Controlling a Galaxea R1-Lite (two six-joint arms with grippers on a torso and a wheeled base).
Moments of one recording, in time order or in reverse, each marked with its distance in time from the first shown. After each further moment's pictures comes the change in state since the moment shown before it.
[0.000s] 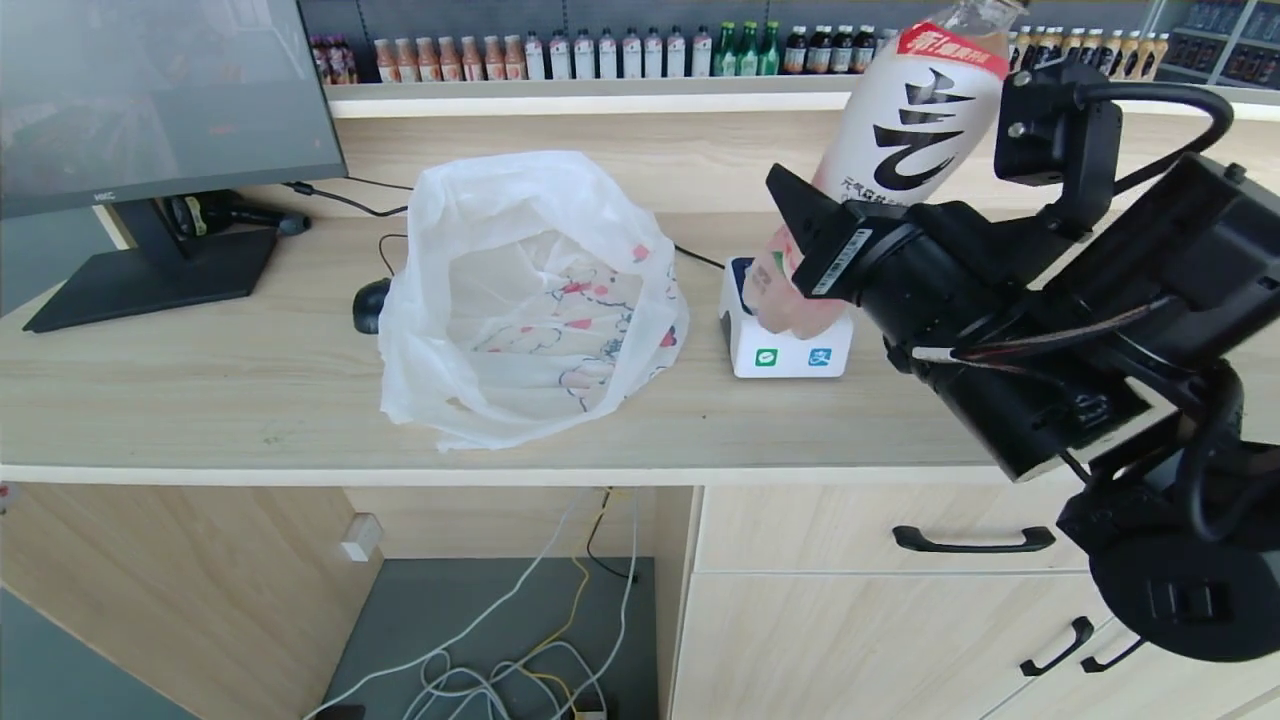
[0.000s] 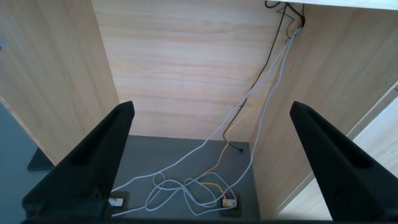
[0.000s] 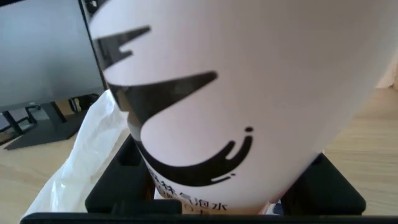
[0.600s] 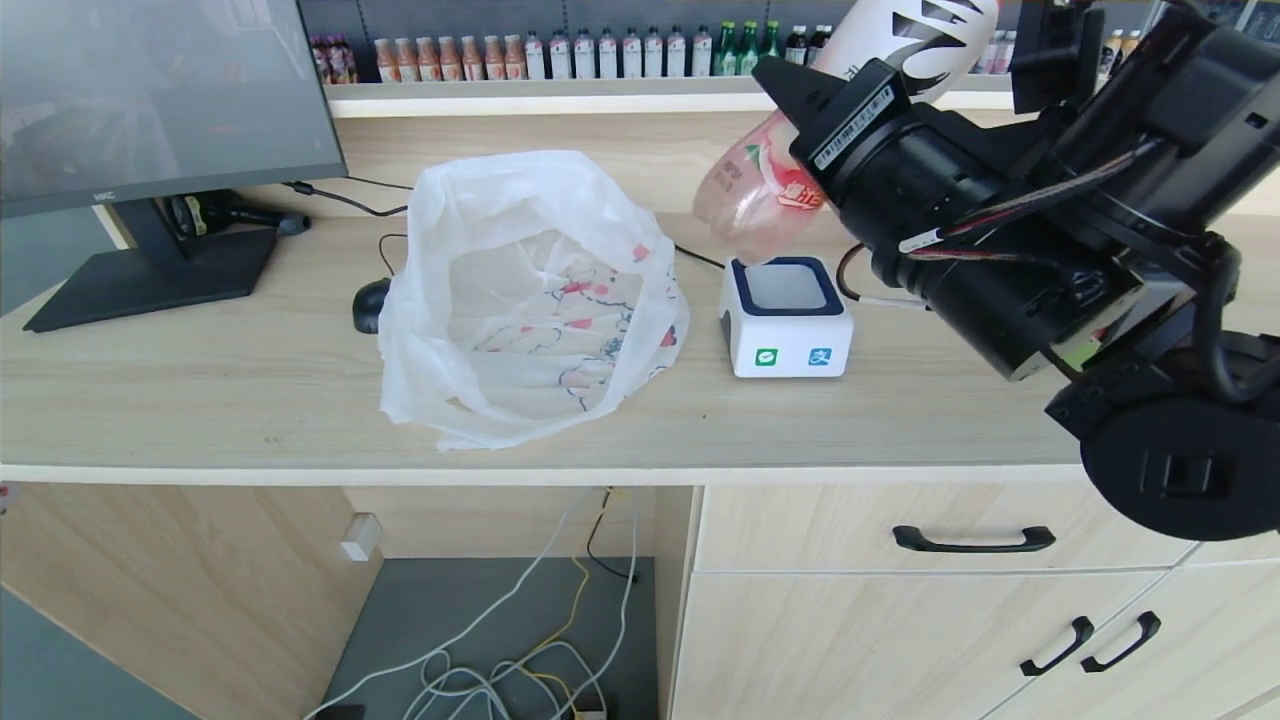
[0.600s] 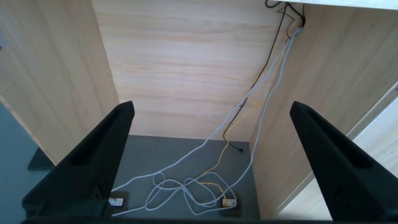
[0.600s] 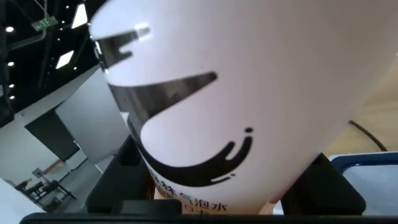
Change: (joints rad) left arm 0.000 0.000 0.000 0.000 0.000 0.000; right arm -0.012 0.026 -0.248 0.212 0.096 0.451
